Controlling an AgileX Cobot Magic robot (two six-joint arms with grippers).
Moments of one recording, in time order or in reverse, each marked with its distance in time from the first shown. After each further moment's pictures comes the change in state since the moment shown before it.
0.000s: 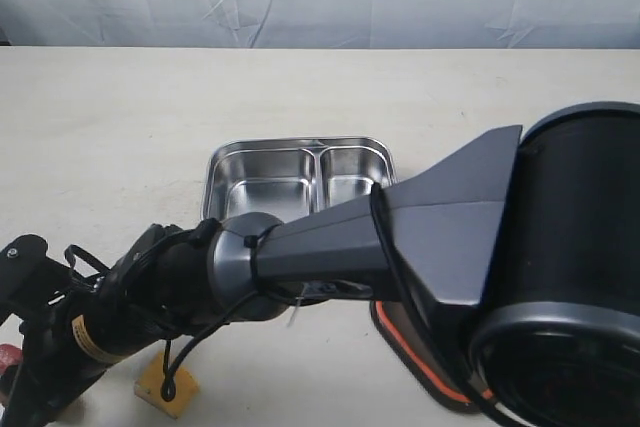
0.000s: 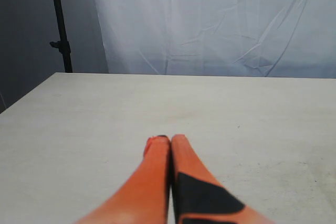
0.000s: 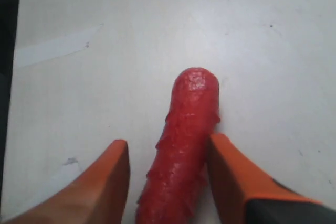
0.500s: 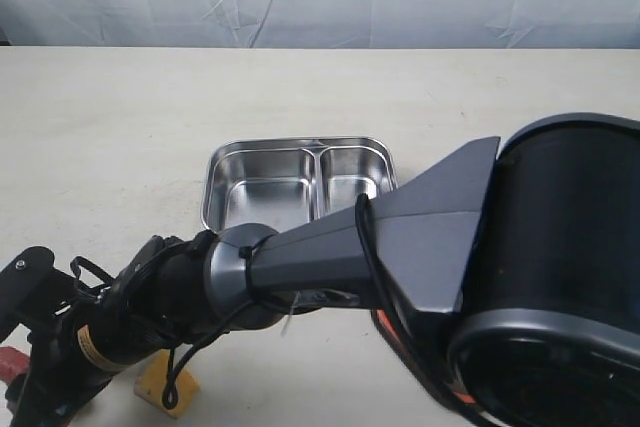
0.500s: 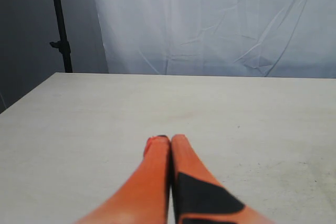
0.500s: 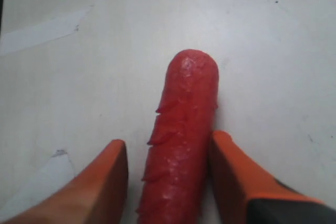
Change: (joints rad) left arm 0.000 0.000 0.000 0.000 0.000 0.000; right arm 0.007 0.030 0.000 0.000 0.004 0.013
